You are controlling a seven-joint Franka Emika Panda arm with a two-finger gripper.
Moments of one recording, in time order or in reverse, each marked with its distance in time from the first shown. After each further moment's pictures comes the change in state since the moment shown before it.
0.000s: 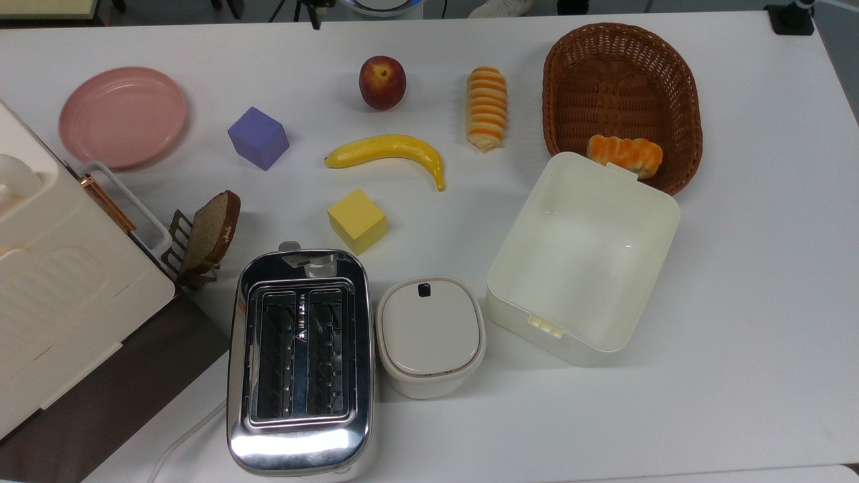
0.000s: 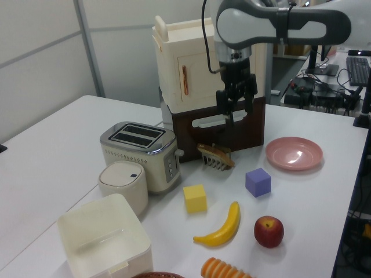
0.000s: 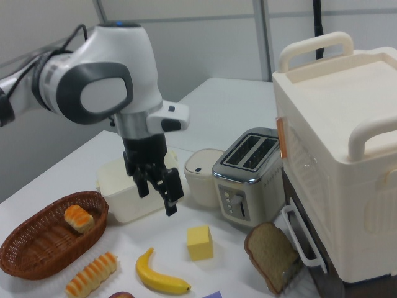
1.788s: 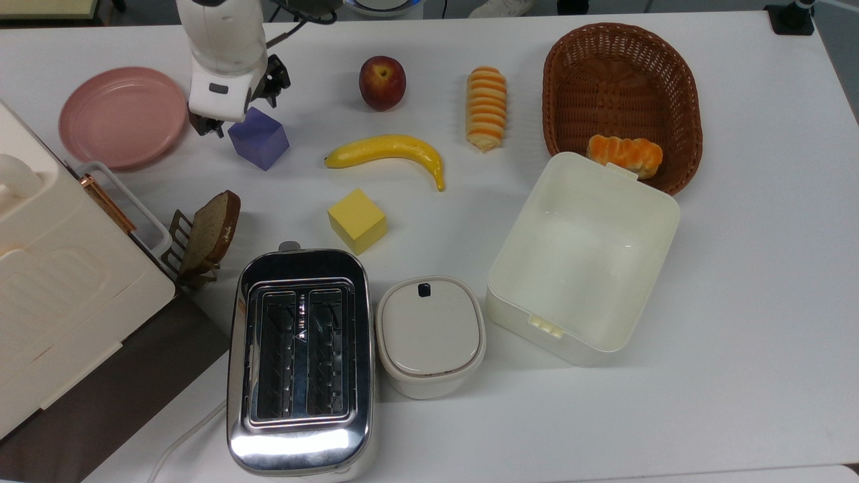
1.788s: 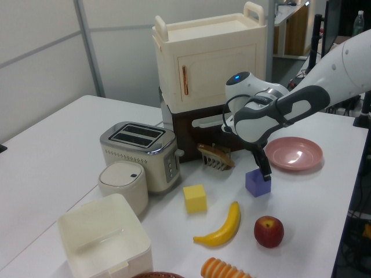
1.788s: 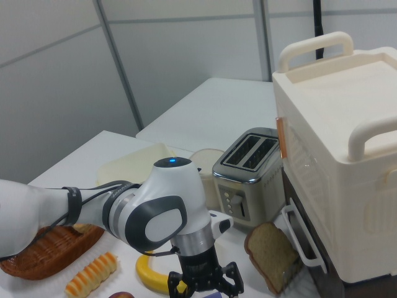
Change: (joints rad) arm 0.049 0.090 -0.173 -0.508 -0.219 0.576 -0.815
